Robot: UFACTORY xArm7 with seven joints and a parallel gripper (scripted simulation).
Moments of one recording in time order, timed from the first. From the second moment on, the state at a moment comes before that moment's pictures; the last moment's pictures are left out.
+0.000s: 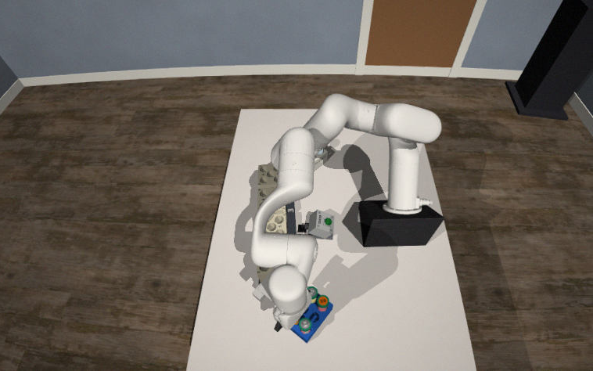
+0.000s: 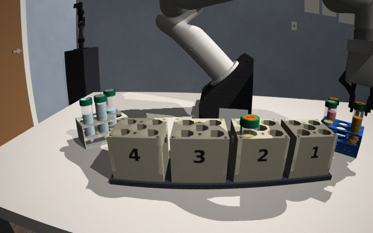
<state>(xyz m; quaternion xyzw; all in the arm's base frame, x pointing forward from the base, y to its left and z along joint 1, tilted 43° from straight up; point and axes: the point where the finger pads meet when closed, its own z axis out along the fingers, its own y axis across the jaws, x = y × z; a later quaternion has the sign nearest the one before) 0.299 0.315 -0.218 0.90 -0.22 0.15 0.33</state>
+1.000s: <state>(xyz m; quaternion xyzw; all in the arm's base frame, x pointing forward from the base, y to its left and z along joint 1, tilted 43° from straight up) 0.300 0.307 -0.226 0.90 -0.22 0.15 0.33</state>
